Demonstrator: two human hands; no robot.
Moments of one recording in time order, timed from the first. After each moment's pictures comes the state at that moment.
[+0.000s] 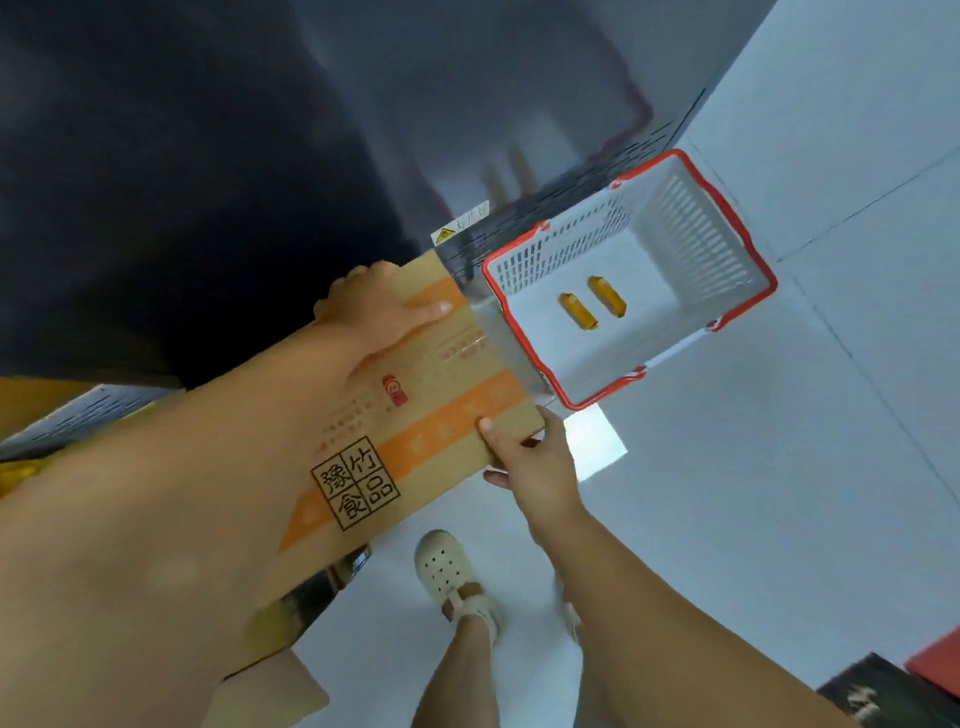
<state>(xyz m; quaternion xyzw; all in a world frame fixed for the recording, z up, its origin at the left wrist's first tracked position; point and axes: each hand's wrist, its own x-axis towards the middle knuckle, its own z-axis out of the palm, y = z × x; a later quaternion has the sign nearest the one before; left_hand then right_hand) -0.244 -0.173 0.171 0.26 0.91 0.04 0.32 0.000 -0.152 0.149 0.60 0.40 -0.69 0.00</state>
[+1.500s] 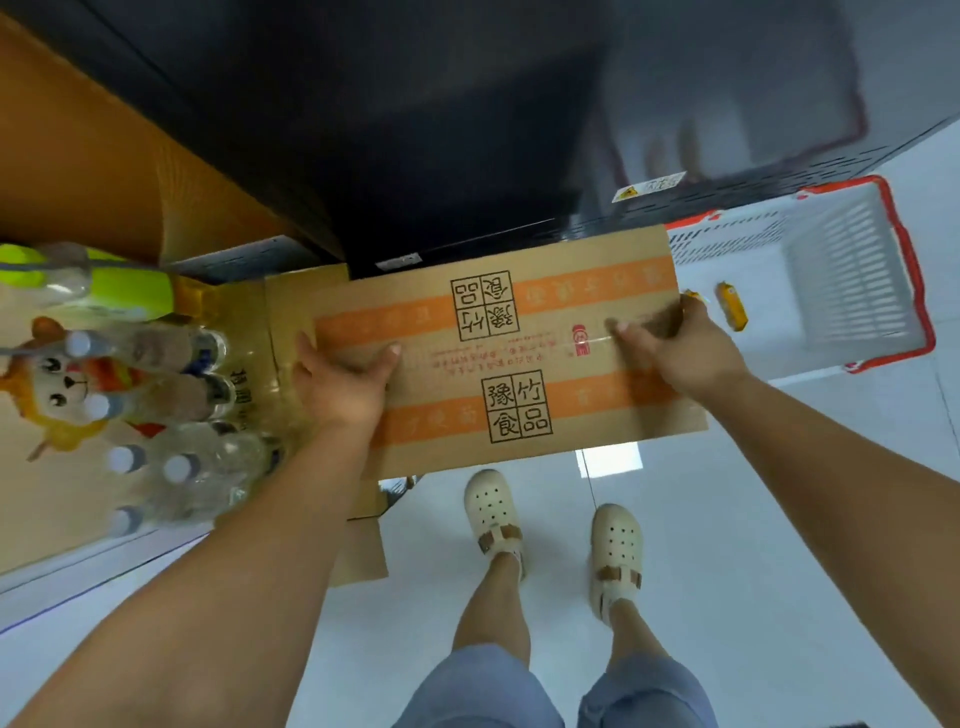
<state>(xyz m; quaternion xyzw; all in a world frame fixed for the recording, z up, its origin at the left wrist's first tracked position) -0.188 -0.434 0.170 -0.25 0.91 0.27 0.21 -0.083 -0.119 0.186 0.44 0.77 -0.40 0.21</state>
